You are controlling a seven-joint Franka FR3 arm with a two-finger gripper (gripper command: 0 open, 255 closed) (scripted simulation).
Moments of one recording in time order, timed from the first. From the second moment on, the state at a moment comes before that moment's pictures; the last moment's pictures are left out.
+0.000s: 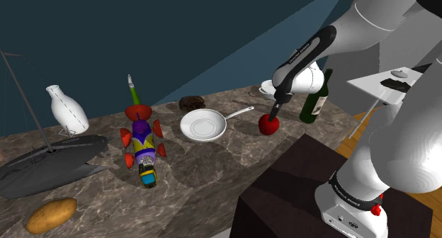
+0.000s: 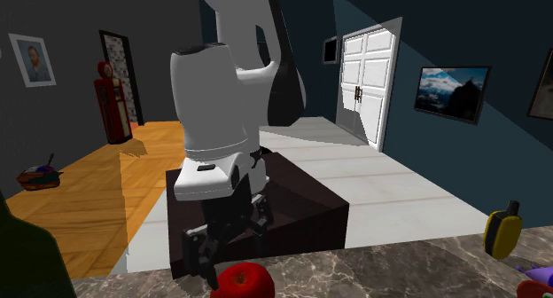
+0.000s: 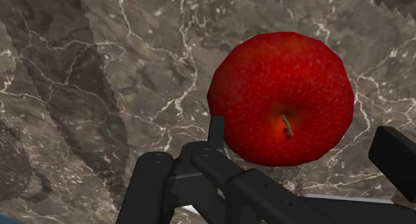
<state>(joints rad) 0.30 -0.02 -0.66 -2.73 0.25 2.79 -0.91</state>
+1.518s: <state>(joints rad) 0.22 -0.19 -0.62 -2.72 -0.01 2.65 -0.71</state>
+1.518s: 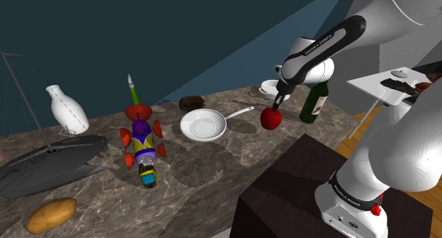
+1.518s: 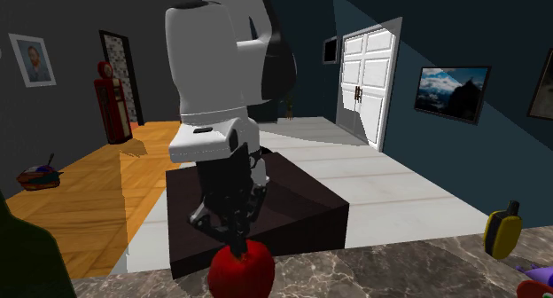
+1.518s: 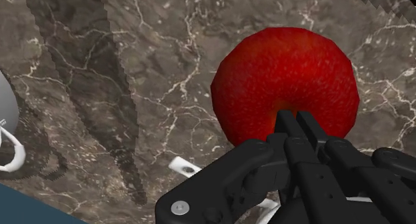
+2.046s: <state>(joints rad) 0.17 -0.31 -0.57 -2.69 -0.10 2.51 -0.64</state>
